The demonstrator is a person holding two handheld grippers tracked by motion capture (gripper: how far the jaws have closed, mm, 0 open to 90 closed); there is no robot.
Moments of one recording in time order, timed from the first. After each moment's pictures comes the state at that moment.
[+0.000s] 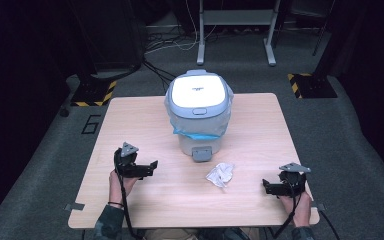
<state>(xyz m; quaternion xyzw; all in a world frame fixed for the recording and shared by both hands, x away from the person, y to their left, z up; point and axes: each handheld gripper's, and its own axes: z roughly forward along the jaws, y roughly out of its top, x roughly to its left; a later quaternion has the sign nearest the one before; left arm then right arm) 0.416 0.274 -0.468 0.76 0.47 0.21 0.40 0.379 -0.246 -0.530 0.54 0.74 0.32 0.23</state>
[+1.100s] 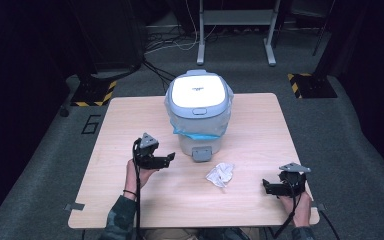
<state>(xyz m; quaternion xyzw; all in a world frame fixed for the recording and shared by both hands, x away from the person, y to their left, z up) 0.435 0.223 -0.450 0.79 0.40 0.19 0.43 0.379 -0.246 -0.529 0.54 0.75 0.32 0.23</state>
